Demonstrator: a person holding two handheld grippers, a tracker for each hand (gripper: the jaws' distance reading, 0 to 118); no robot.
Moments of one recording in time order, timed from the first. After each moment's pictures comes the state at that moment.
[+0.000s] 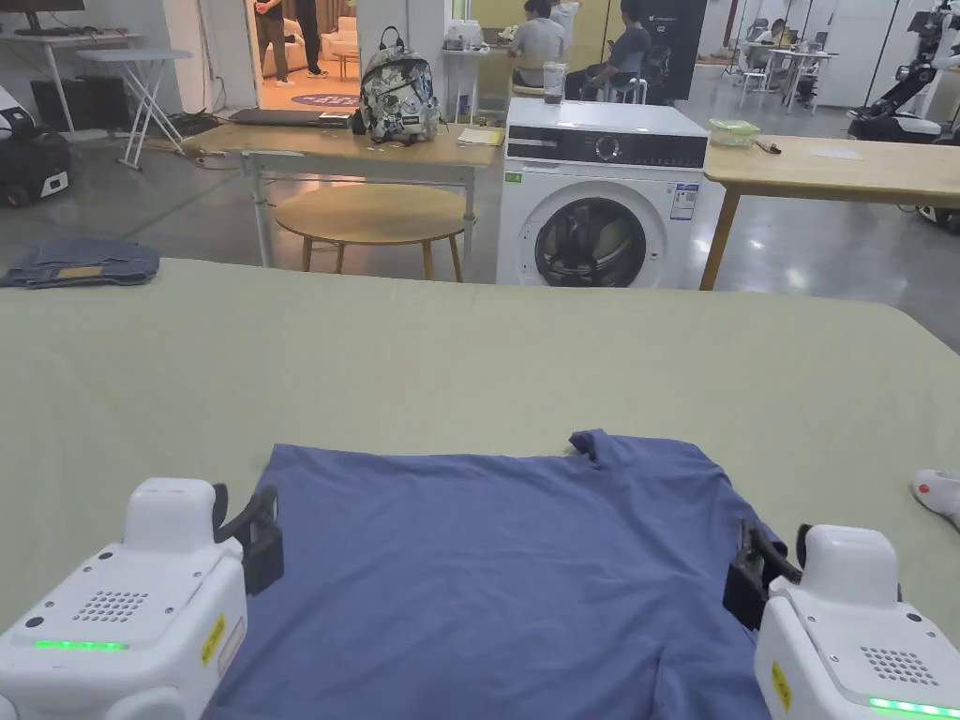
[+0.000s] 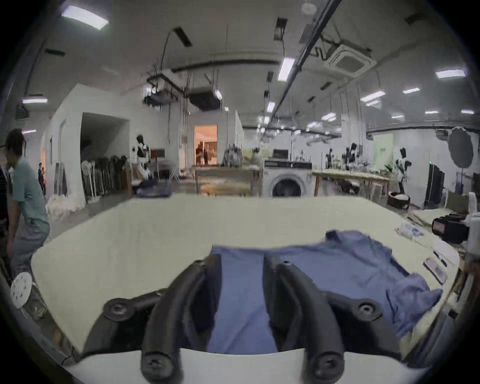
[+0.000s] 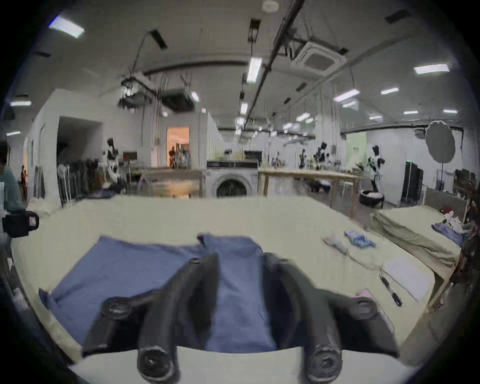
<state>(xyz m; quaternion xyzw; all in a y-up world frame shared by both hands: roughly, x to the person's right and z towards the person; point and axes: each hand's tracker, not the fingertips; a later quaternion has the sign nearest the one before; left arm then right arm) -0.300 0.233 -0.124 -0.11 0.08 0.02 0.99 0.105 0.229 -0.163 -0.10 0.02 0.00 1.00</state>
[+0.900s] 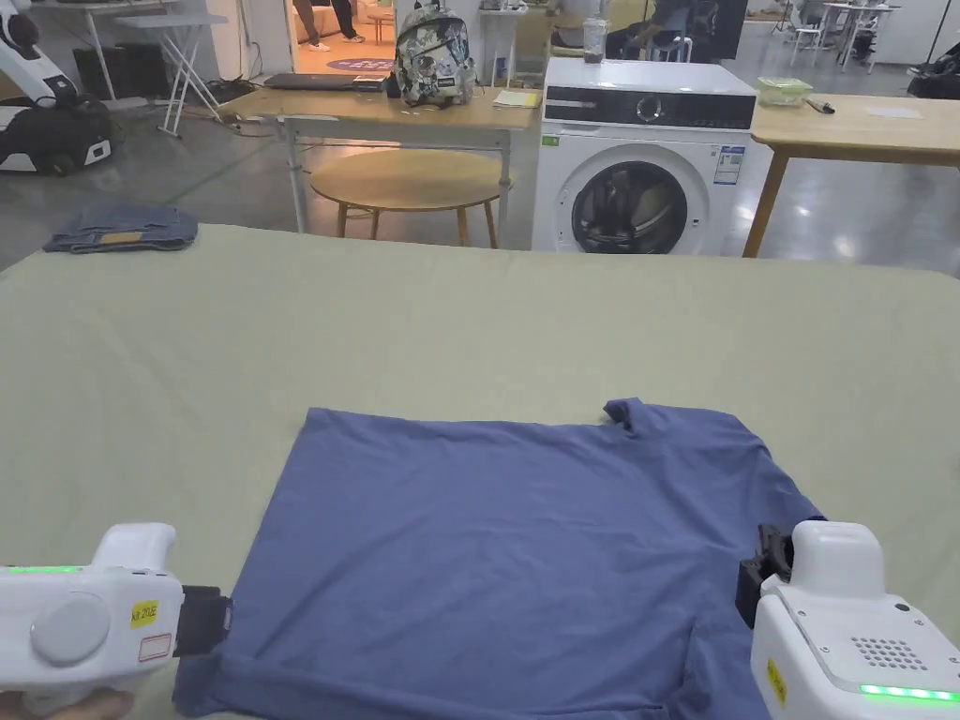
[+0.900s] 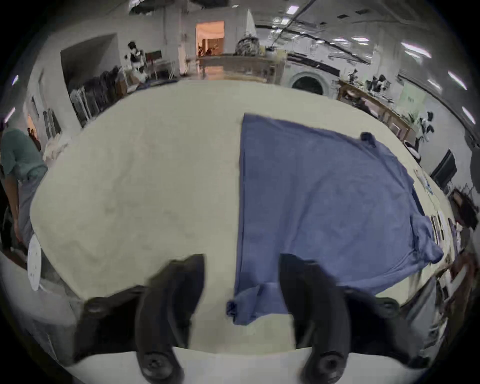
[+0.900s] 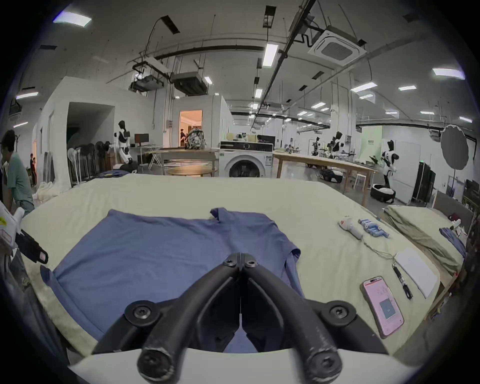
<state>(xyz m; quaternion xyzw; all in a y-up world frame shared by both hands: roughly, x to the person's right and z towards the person) -0.407 0.162 -0.138 -0.46 0.08 0.10 0.88 0.094 0.197 -0.169 -0.17 0.05 0.03 0.98</state>
